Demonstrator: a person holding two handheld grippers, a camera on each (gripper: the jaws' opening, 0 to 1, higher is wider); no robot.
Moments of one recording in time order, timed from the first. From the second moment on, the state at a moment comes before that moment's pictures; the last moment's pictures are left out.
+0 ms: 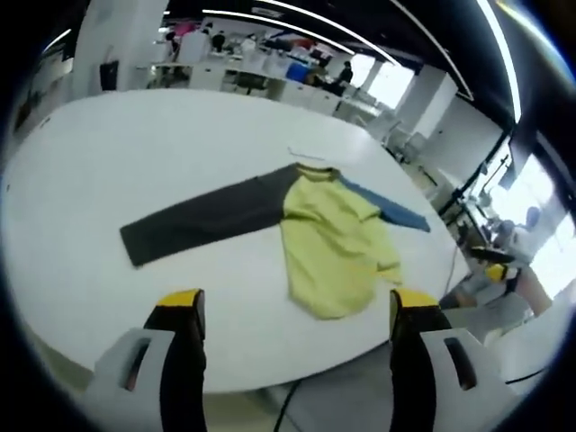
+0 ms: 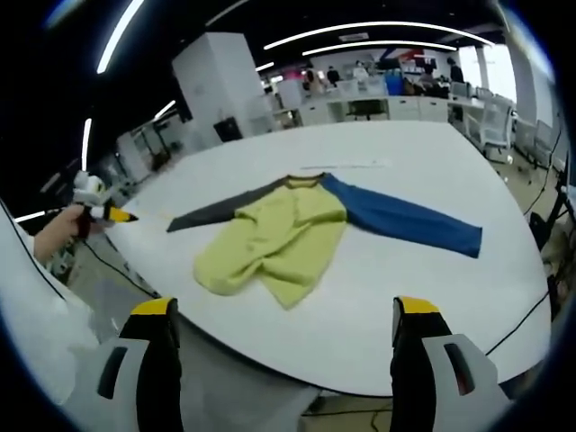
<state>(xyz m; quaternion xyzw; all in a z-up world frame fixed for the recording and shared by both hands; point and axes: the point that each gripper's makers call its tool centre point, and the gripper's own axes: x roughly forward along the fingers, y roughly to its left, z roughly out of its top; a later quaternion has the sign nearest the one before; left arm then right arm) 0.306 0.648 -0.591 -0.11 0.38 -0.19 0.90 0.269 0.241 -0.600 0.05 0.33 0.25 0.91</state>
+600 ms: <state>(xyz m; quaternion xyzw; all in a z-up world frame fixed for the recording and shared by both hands) 0.268 0.618 -0.596 -0.07 0.40 -0.24 0.88 0.262 0.230 -0.601 0.05 0.33 0.25 0.91</state>
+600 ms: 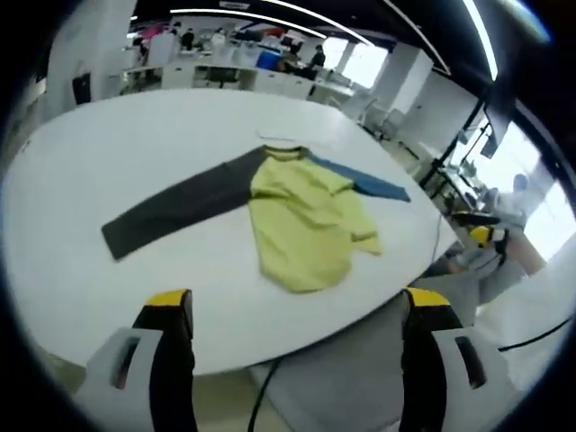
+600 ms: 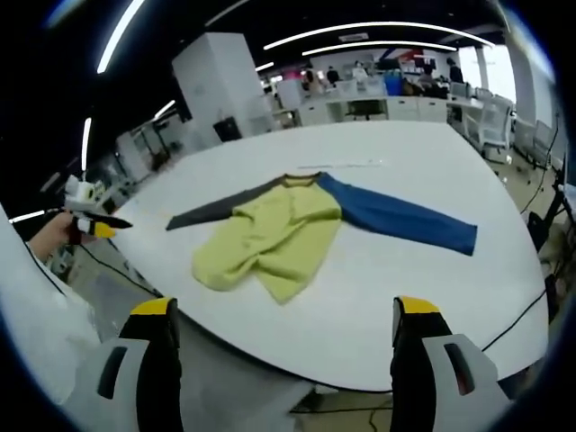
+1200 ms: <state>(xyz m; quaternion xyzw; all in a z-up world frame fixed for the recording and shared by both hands) 0.244 0.614 -0.594 -0.07 0.39 -0.26 0.88 0.254 0.224 -0.601 0.04 0.33 0.26 0.91</state>
